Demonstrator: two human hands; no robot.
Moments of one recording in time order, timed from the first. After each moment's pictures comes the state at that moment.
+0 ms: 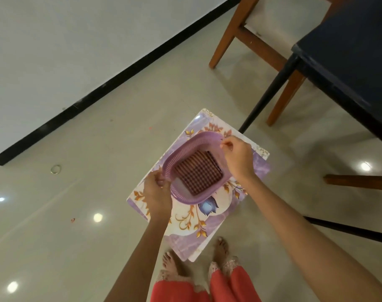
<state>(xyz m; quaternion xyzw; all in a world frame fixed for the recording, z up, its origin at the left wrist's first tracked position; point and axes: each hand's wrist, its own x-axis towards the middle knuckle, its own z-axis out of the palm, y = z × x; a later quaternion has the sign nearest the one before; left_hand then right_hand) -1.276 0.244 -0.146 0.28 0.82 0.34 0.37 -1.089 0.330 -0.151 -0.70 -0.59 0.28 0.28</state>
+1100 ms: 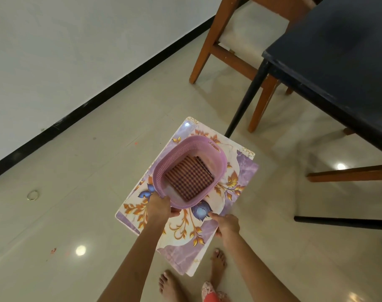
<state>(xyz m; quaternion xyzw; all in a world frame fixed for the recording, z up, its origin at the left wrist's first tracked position) -1.275 0.237 -0.158 0.23 0.79 0.19 0.54 -1.103 0.174 -0.253 -0.82 -0.02 0.53 0.23</state>
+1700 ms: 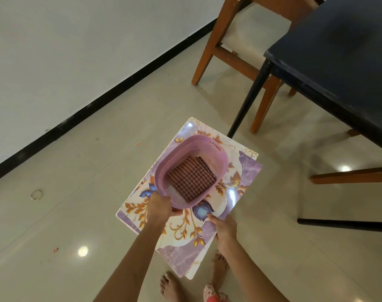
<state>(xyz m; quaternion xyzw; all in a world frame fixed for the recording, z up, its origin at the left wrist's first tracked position) -1.277 0.234 -0.154 0.25 0.78 0.20 0.54 -1.120 0.161 -0.258 -0.77 0.01 0.54 0.33</state>
